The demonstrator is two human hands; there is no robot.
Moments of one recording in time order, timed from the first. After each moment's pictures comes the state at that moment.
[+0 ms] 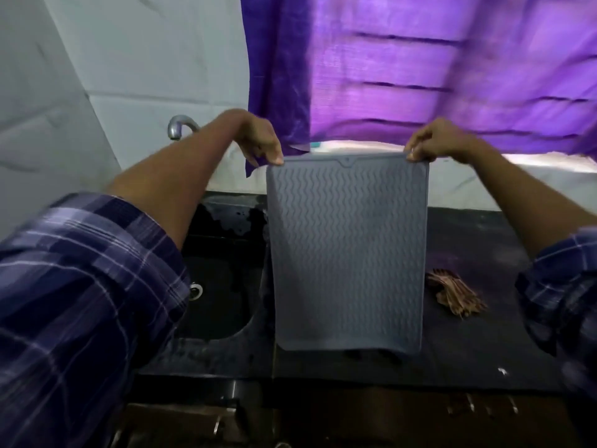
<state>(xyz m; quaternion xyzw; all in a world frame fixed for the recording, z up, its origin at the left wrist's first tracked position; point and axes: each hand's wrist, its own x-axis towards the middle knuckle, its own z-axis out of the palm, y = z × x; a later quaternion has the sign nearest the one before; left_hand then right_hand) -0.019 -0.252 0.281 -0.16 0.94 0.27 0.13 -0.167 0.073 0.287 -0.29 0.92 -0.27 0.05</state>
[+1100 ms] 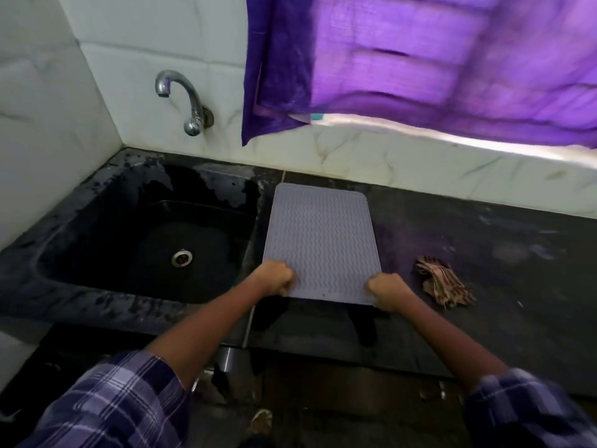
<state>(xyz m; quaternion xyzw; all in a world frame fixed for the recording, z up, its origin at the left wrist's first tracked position) 0.061 -0.106 -0.013 0.01 0.99 -0.01 0.17 -0.078 0.141 0.002 -0.45 0.85 0.25 0.14</state>
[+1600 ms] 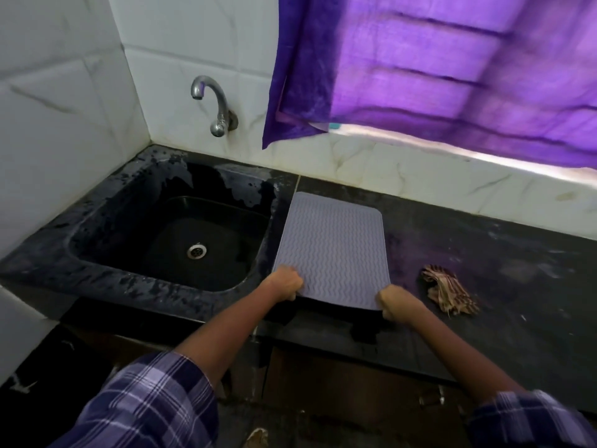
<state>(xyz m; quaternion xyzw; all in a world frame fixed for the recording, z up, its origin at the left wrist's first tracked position) 0.082 -0.080 -0.014 0.00 0.98 -0.09 0.18 -0.045 0.153 0.019 -0.41 0.87 0.20 0.17</state>
